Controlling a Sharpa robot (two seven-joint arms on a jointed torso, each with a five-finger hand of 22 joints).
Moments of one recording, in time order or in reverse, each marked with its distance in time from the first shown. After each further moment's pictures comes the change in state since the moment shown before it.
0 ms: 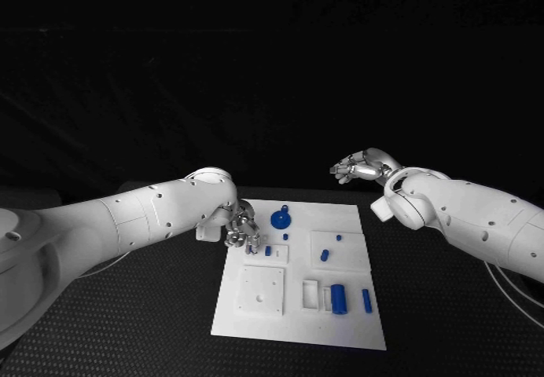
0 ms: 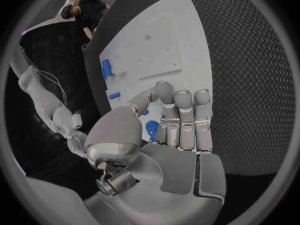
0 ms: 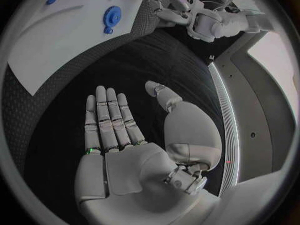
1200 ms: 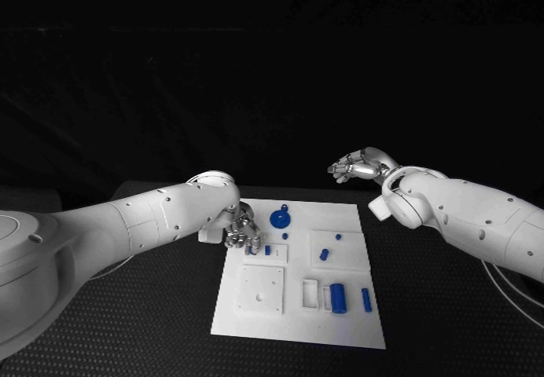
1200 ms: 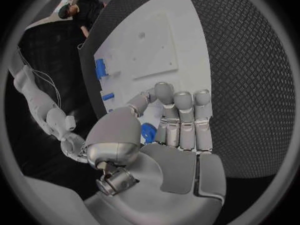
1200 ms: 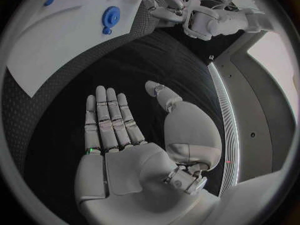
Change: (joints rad) left arm -0.024 0.044 -0.004 -0.072 -0.015 0.001 -0.004; left_hand -0.033 0.007 -0.005 -0.005 0.089 0.000 0.000 0.024 0.071 0.006 -0.011 0.020 0.009 0.008 -0.001 0.016 0.007 0.000 0.000 0.000 0.015 0.000; right arm 0.000 0.008 0.000 -0.003 0.000 0.001 0.000; right_hand 0.000 0.000 0.000 0.000 0.000 0.000 0.000 0.000 -0.001 0.000 0.000 0.000 0.000 0.000 0.000 0.000 0.001 0.000 0.000 0.000 -0.004 0.002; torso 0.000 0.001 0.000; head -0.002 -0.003
